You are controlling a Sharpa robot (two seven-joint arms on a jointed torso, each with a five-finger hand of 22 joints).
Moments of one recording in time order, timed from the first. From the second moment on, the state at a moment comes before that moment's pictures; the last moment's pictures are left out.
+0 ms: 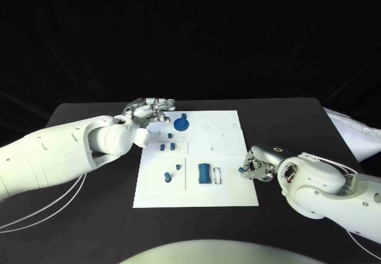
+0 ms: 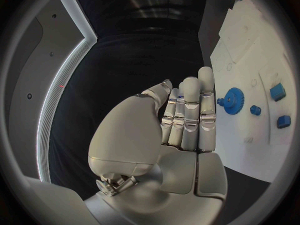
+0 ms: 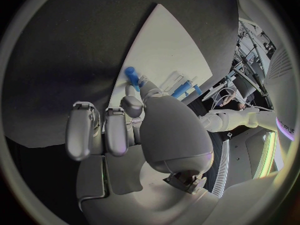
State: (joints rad) left arm 1.16 -0.84 -0.02 1.43 0.07 -0.25 0.24; left_hand 1.39 -0.07 0.36 0.06 0.07 0.99 0.19 0.15 0.07 1.05 0.11 0.35 0.13 1.20 0.03 0.97 0.54 0.17 1.22 0.12 0.47 0.93; right arm 1.03 -0.98 -0.07 1.83 -1.64 -0.19 -0.57; right_hand 1.40 -0.05 0.11 0.12 0.14 1.09 0.09 0.16 0.25 1.30 0.01 1.06 1.08 1.47 -0.05 1.39 1.31 0.08 1.43 0.05 1.36 1.24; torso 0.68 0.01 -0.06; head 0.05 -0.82
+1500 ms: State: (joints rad) left arm 1.16 -0.84 -0.02 1.43 0.07 -0.24 0.24; left_hand 1.39 -0.07 0.36 0.06 0.07 0.99 0.19 0.15 0.07 1.05 0.11 0.35 0.14 1.20 0.03 0.97 0.54 0.17 1.22 0.12 0.47 0.93; right arm 1.02 -0.90 -0.07 1.84 -1.31 -0.40 -0.56; right_hand 1.30 -0.01 0.14 0.20 0.30 1.13 0.07 0.18 0.26 1.33 -0.01 1.07 1.12 1.47 -0.07 1.40 1.31 0.08 1.44 0.04 1.37 1.25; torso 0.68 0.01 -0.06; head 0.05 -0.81
